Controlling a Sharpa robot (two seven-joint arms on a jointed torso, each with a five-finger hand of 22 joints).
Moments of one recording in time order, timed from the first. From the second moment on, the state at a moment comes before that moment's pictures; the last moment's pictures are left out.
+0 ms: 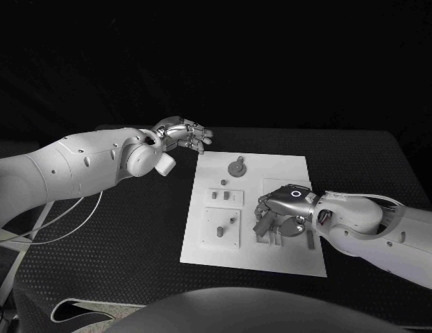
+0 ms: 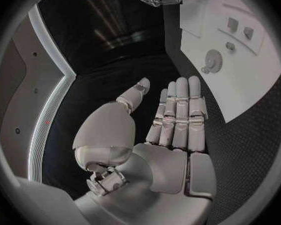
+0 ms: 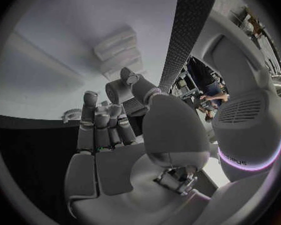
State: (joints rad) left arm 1.19 -0.71 -0.12 1.09 -0.24 0.00 0.21; left_hand 1.00 -0.05 0.48 -0.25 0.05 0.87 0.18 0.27 0.49 1.17 0.12 0.09 0.29 1.01 0.03 0.73 0.52 0.04 1.05 -0.07 0.23 1.08; right arm 1.11 -0.74 -0.25 1.49 -1.79 -0.23 0.13; right_hand 1.24 -0.08 0.57 -0.30 0.07 0.95 0.12 0.29 0.65 0.69 0.05 1.51 0.77 0.82 -0.04 1.66 0.81 0.26 0.87 0.09 0.95 1.31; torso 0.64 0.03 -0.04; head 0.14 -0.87
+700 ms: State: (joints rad) left arm 1.19 -0.71 -0.12 1.09 -0.24 0.00 0.20; left_hand 1.00 -0.05 0.48 -0.25 0.05 0.87 0.18 0.27 0.49 1.17 0.12 0.09 0.29 1.01 0.03 0.72 0.52 0.04 1.05 -0.07 0.23 1.08; right arm 1.11 -0.74 -0.25 1.50 -1.80 -0.20 0.14; right_hand 1.28 -0.09 0.73 -0.33 0.07 0.95 0.12 0.28 0.65 0.66 0.06 1.51 0.78 0.80 -0.02 1.66 0.81 0.26 0.86 0.10 0.95 1.31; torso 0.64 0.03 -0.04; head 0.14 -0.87
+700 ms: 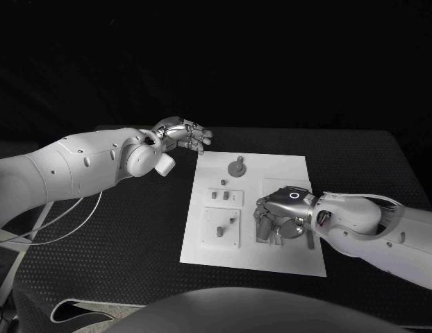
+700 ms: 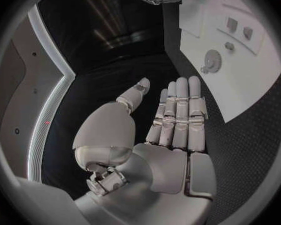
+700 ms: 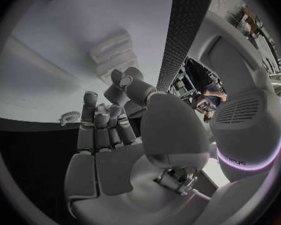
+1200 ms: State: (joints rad) left arm 1.19 -0.71 -0.12 1.09 -0.24 0.00 0.20; left_hand 1.00 -0.06 0.48 -0.25 0.05 0.87 0.18 0.27 0.49 1.17 0.12 0.09 0.29 1.01 0.03 0.72 0.52 0.04 1.05 -0.07 0.23 1.08; right arm 1.11 -0.74 -0.25 1.50 -1.77 -0.19 0.16; right_hand 1.29 -0.09 0.77 -0.29 0.07 0.95 0.12 0.28 0.65 0.66 0.06 1.51 0.78 0.80 -0.02 1.66 0.81 0.26 0.85 0.10 0.96 1.31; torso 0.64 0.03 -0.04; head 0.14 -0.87
